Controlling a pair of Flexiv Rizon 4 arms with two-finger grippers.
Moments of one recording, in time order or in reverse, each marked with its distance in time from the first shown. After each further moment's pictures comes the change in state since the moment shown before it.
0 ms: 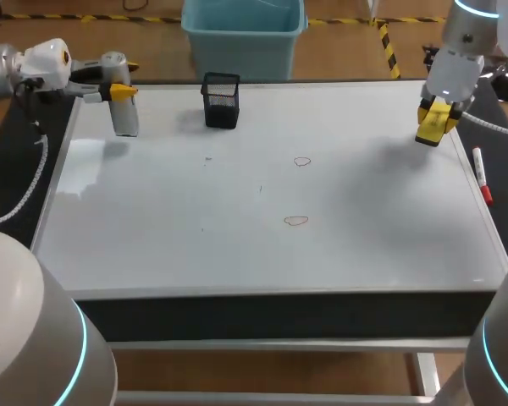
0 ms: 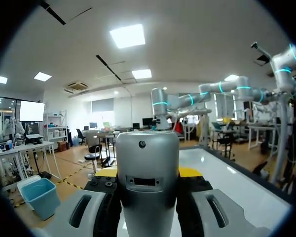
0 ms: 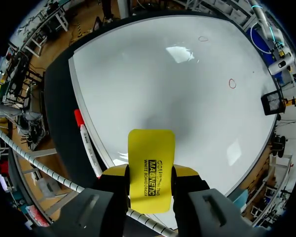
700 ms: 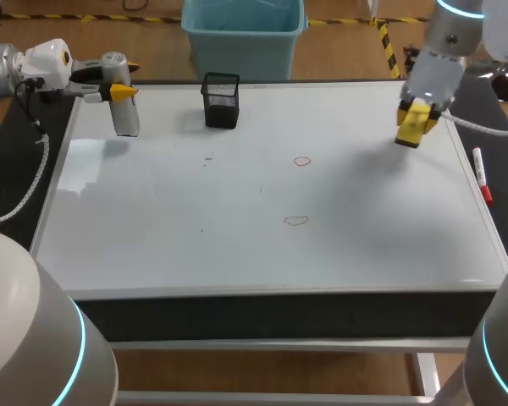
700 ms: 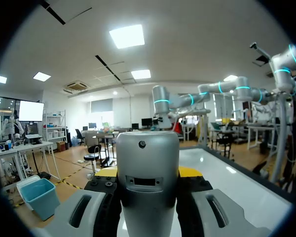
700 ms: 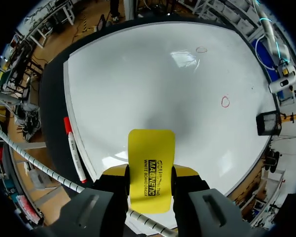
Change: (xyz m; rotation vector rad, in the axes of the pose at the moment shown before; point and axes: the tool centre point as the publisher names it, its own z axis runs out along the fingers) left arm -0.002 0.002 0.000 0.003 0.007 0.000; right arm -0.046 0.045 -0.003 -0.016 -0.034 -0.120
